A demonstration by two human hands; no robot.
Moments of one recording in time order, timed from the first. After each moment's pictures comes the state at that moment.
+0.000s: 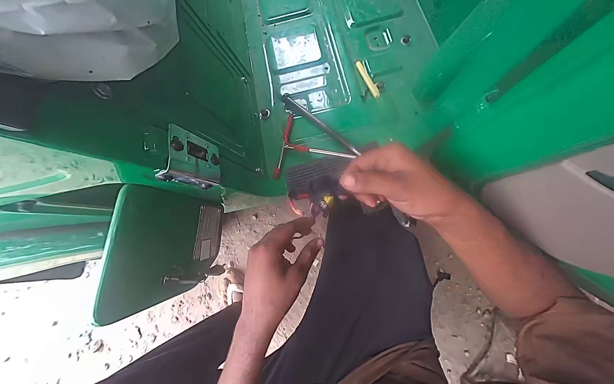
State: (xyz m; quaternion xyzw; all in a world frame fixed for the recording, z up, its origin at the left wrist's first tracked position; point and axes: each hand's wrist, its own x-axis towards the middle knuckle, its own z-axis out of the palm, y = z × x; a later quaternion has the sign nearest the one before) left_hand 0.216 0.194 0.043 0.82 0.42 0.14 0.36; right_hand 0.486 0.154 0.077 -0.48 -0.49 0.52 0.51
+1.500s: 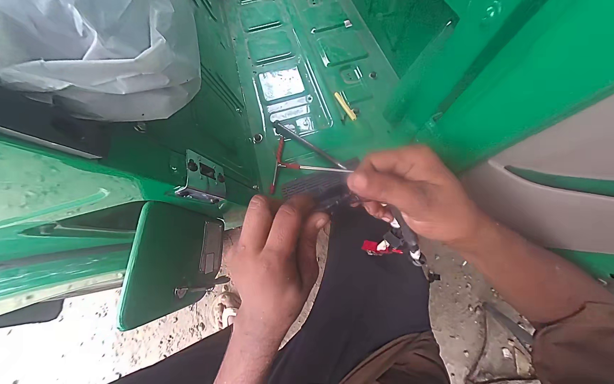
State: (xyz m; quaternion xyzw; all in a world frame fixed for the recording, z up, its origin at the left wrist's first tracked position) left_hand 0.253 0.200 0.123 0.87 0.27 0.39 0.12; right_hand 0.464 0.120 0.151 -0.51 -0.53 0.39 0.55
